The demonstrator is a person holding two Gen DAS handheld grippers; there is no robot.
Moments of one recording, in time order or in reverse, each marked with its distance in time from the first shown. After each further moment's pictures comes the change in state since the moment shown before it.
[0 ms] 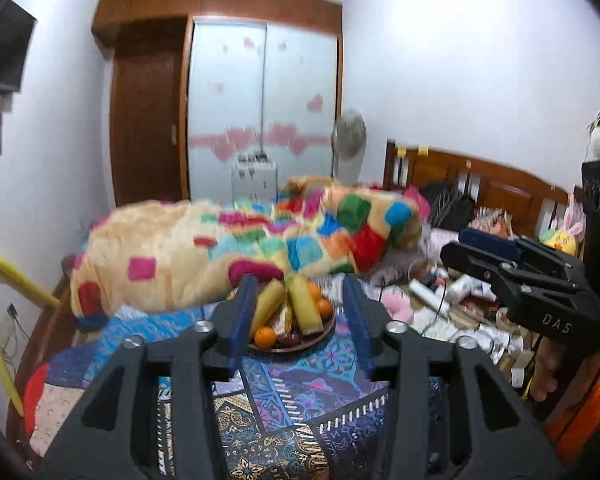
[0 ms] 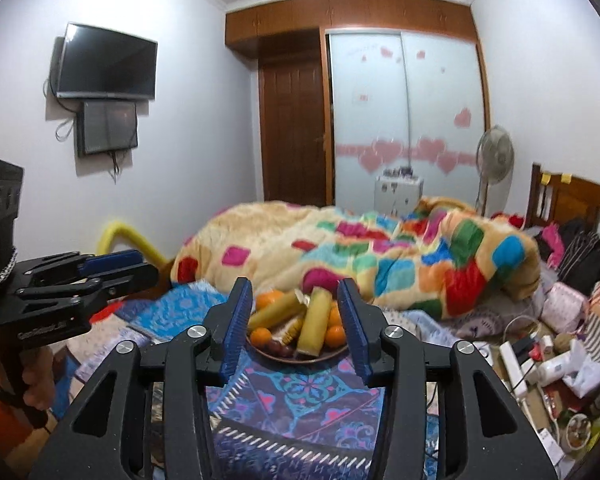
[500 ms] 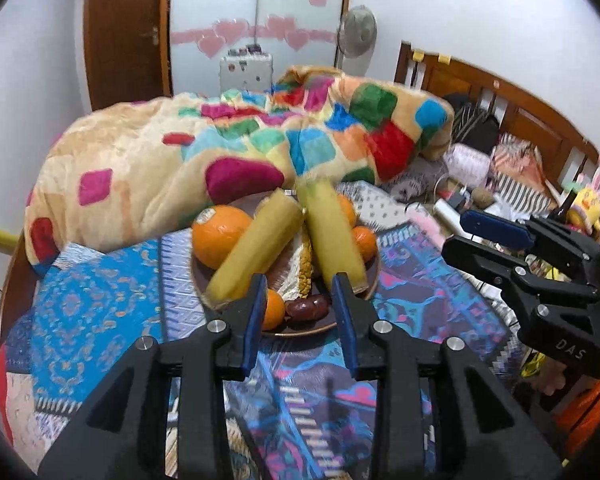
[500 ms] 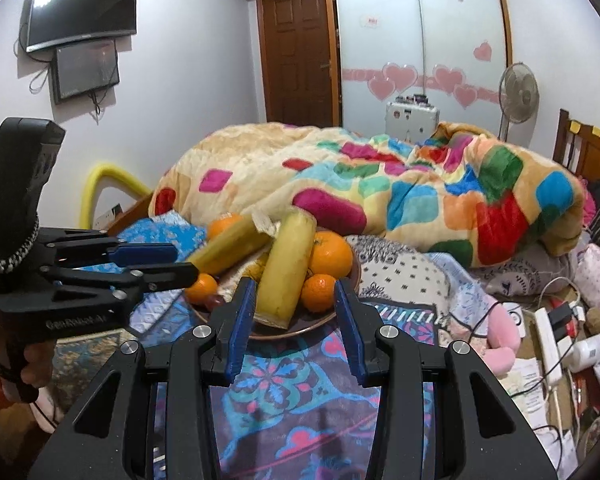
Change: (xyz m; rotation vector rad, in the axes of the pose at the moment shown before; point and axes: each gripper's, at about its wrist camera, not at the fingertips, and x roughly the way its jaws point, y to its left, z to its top) left arm 0.193 0.032 -0.045 -0.031 0.401 -0.036; right arm 0.140 -0.048 -0.052 0.013 0.265 0.049
